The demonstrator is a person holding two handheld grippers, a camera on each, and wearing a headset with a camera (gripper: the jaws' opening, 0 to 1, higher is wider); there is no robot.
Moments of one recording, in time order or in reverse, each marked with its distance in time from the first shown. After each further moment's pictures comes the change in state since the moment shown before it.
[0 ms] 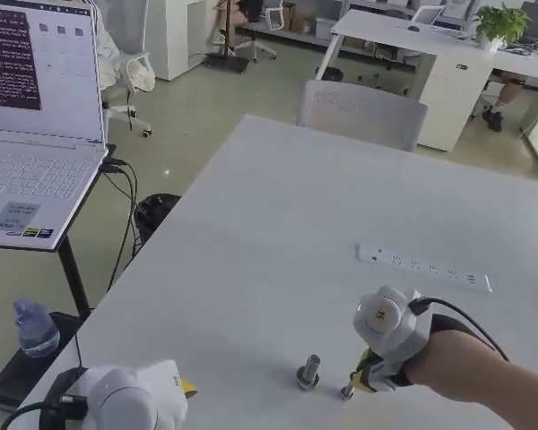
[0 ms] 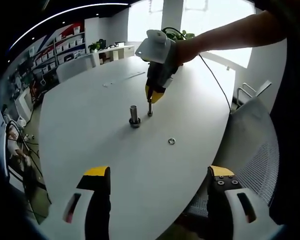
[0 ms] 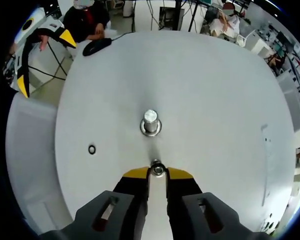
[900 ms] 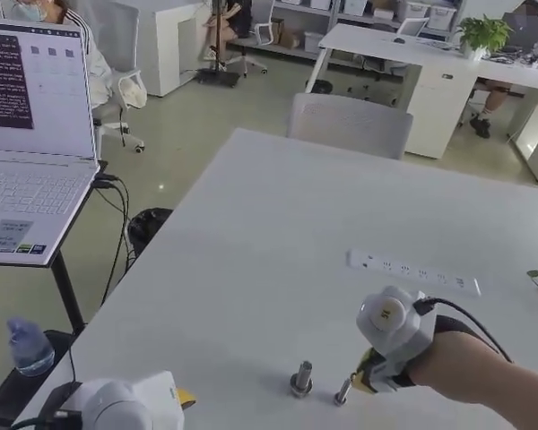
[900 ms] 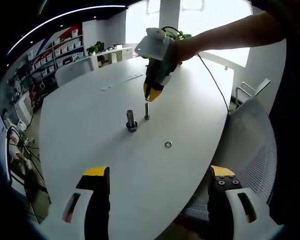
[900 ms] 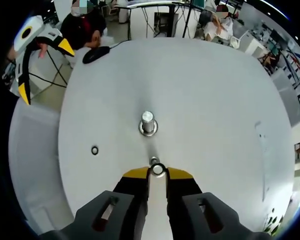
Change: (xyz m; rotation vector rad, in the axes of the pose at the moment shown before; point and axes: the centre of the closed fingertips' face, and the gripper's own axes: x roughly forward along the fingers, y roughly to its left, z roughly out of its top) left arm -0.002 -0.009 0.007 0.022 -0.008 0.001; right arm -0.020 -0.003 0.001 0.036 -0.053 -0.018
